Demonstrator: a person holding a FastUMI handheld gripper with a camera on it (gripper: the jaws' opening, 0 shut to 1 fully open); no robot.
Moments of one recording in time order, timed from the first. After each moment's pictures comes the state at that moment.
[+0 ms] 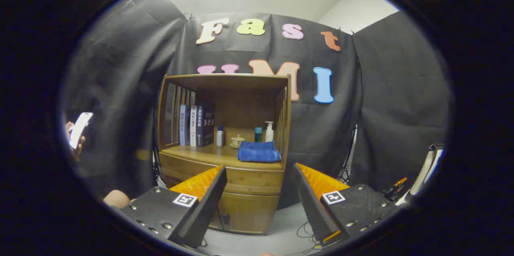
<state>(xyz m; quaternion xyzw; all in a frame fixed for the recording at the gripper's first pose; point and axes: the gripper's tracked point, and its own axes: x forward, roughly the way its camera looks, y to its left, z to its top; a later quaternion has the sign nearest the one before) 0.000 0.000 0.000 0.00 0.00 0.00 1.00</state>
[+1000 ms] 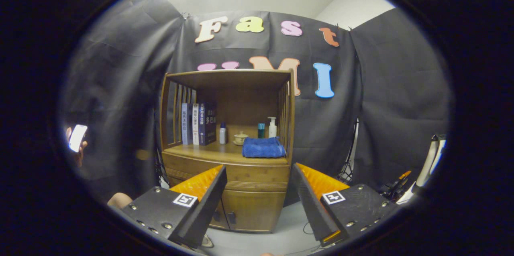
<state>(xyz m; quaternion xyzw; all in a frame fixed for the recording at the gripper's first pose) 0.000 0.019 -0.020 0.01 0.01 0.00 1.00</state>
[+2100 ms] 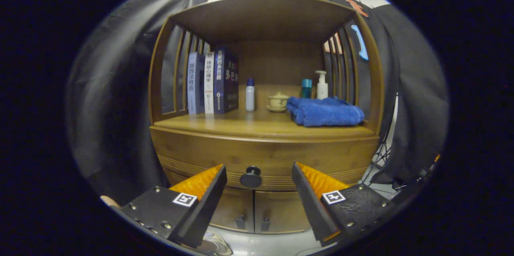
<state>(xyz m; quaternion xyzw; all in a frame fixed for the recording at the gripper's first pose) 0.212 0.181 -0.182 0.01 0.11 0.05 0.99</state>
